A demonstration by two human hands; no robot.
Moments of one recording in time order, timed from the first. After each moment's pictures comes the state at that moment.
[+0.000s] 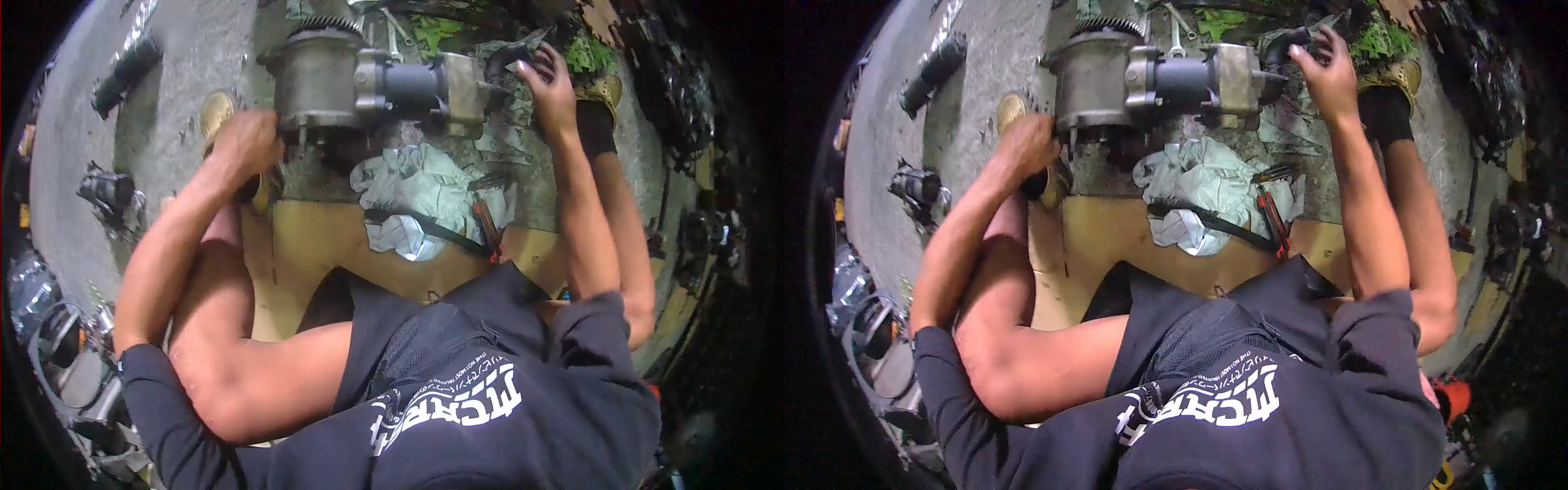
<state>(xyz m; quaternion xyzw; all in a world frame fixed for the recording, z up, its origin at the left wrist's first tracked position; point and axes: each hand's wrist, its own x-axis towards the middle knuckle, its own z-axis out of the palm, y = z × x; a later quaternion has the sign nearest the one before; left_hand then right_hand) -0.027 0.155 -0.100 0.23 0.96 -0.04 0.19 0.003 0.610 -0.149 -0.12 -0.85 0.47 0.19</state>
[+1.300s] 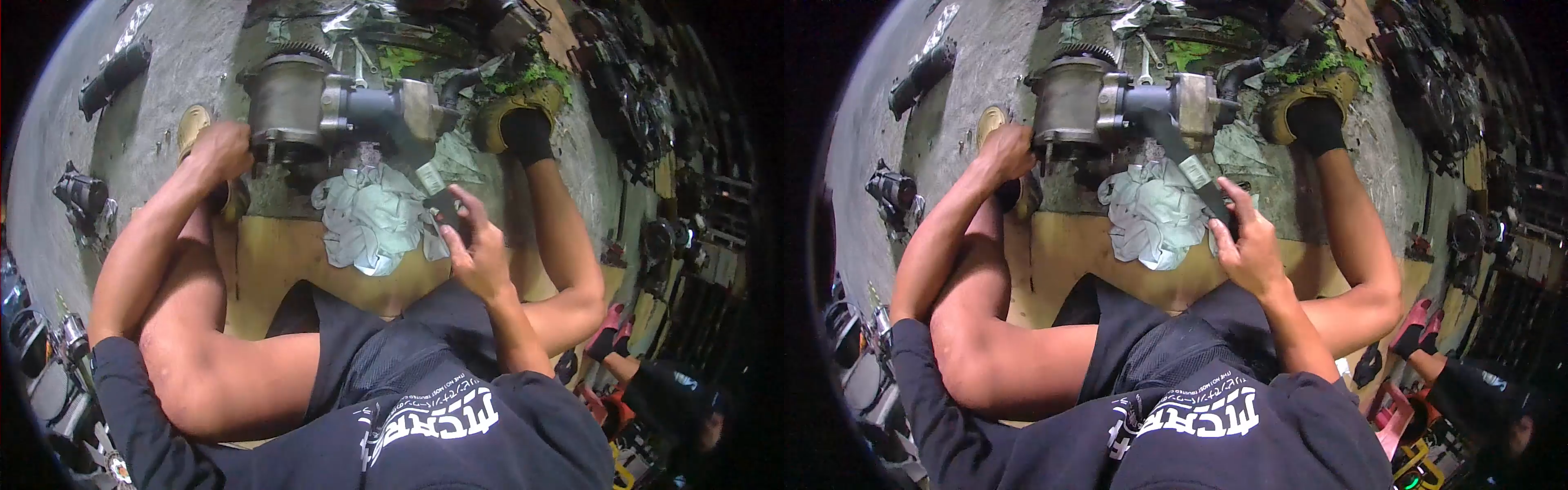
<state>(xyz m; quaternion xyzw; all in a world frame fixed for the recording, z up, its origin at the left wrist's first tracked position) -0.032 0.157 -0.100 0.24 0.95 -0.09 0.20 0.198 0.518 -0.064 -0.02 -0.89 0.44 -0.03</state>
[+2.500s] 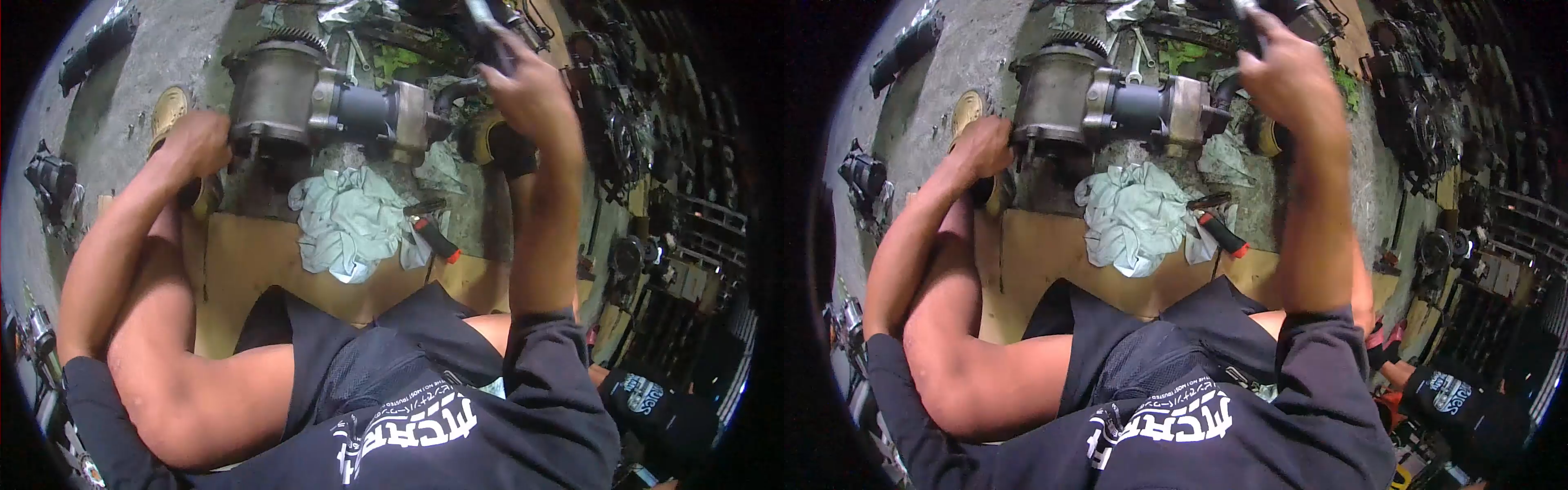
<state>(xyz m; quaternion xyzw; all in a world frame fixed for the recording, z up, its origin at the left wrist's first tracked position) -0.029 0.140 -0.121 0.27 0.95 -0.01 0.13 -0.016 0.553 0.011 0.04 -0.99 0.14 0.09</state>
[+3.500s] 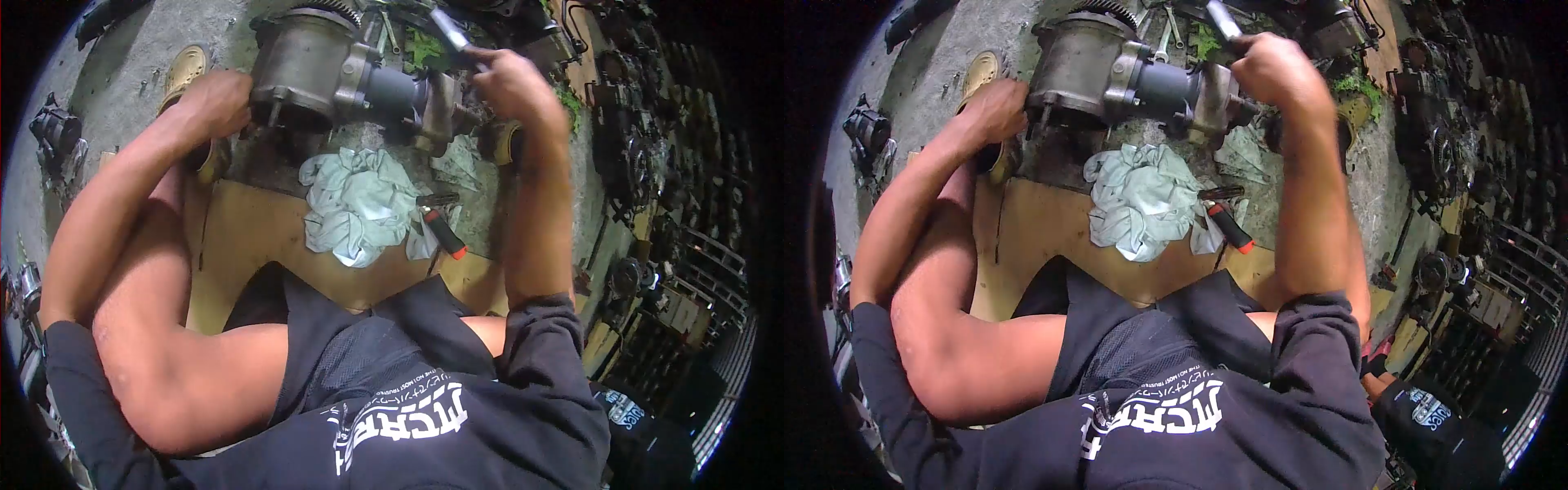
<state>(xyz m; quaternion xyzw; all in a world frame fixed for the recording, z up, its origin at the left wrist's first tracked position) -0.029 0.144 -0.121 0.25 0.96 -0.02 0.14 -0.055 0.530 -0.033 -0.03 -0.97 0.11 -0.23</state>
